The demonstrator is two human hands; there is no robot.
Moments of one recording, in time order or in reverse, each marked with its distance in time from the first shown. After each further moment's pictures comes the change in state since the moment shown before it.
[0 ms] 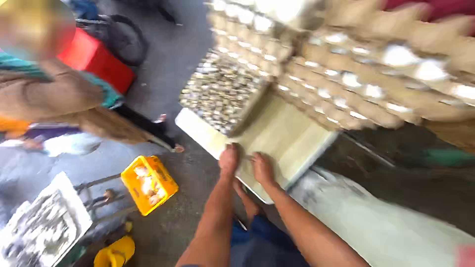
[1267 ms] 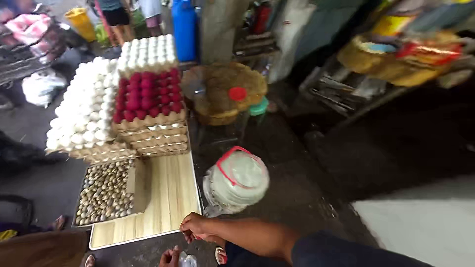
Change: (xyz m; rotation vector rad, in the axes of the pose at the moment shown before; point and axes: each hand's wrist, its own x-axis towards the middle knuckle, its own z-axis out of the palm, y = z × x) left_hand -0.197 -0.041 0.036 -0.667 0.068 0.245; right_hand -0.157 0.037 -0.048 1.269 -0.300 0.213
